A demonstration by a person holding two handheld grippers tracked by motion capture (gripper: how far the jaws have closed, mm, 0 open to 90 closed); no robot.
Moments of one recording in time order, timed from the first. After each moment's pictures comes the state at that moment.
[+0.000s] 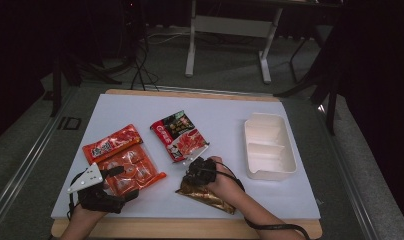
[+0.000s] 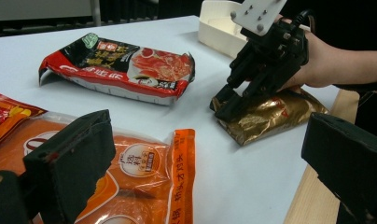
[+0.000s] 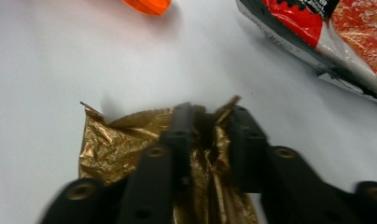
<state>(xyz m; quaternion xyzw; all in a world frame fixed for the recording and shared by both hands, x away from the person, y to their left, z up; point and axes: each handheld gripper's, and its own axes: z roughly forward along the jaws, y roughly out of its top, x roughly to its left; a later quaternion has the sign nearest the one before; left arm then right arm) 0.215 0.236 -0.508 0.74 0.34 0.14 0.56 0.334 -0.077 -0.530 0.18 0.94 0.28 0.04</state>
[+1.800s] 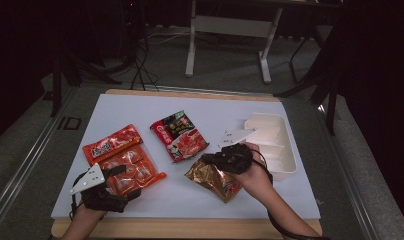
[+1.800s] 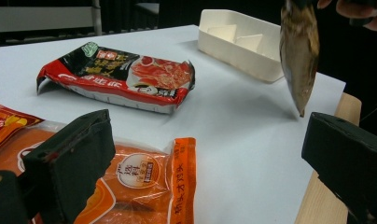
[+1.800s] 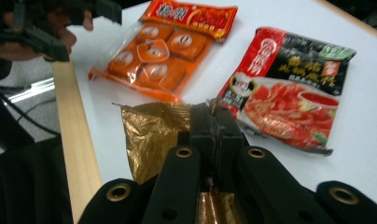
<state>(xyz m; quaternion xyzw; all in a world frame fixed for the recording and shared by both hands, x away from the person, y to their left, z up) 0.218 0.231 -0.514 0.73 0.34 0.15 0.58 0.308 -0.146 -0.407 0.20 0.88 0.43 0.06</state>
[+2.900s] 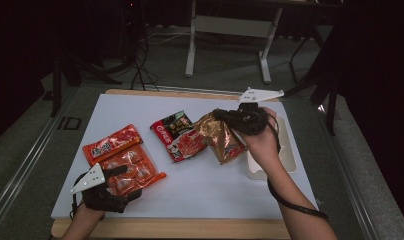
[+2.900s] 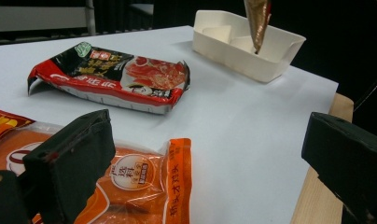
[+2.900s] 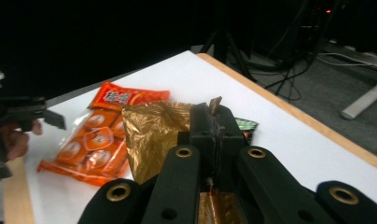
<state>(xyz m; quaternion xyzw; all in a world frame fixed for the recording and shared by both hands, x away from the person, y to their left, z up) 0.219 0.231 -0.516 0.73 0.33 0.14 0.59 0.363 -0.166 -0.337 0.26 0.81 0.50 0.14</state>
